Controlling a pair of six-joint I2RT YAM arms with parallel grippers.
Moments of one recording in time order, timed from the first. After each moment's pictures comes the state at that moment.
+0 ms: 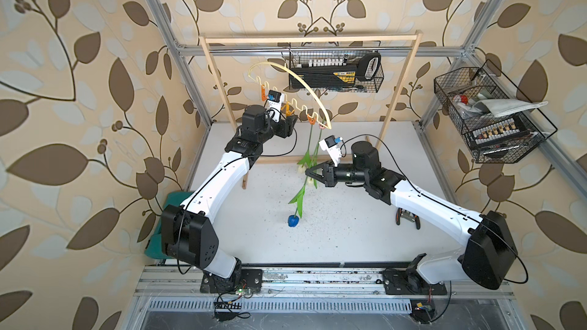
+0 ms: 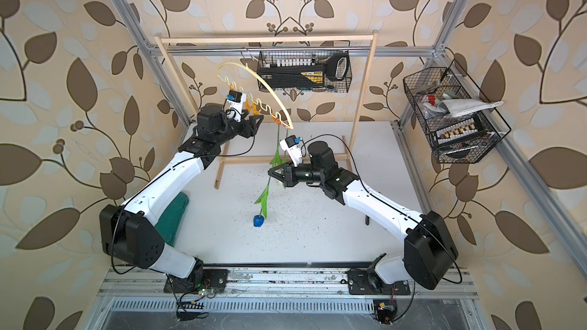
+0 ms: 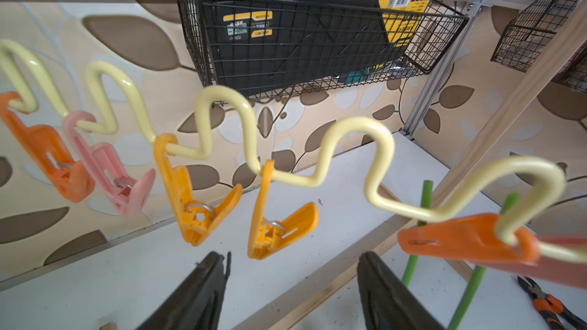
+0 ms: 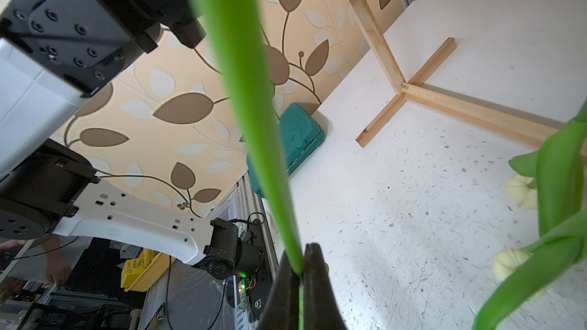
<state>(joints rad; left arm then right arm) -0.35 1.54 1.40 -0.09 0.21 -0.03 0.65 1.42 1.06 0.04 -0.62 0.53</state>
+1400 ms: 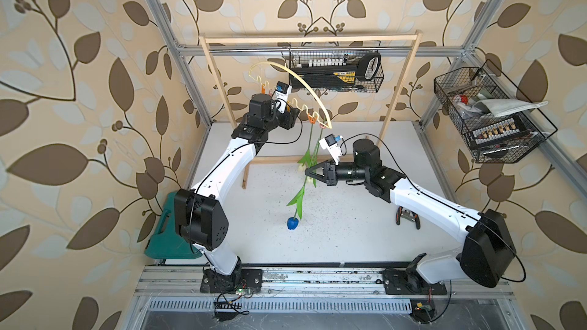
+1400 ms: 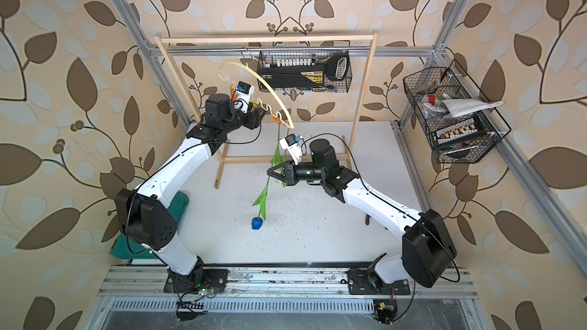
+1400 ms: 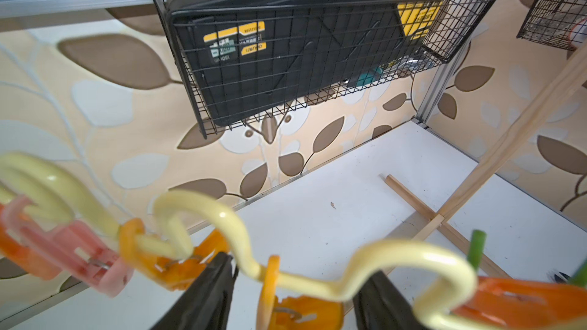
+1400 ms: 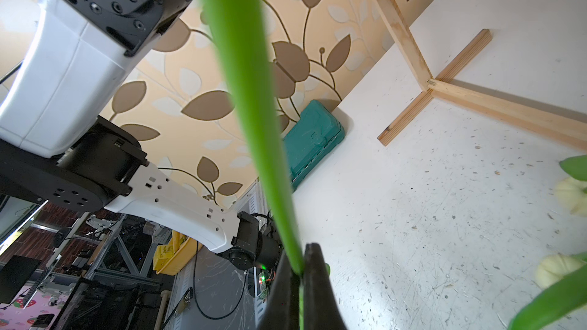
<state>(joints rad) -0.36 1.67 1.60 -0.20 0.21 0.05 0.63 1.44 1.07 0.07 -0.72 0.57</state>
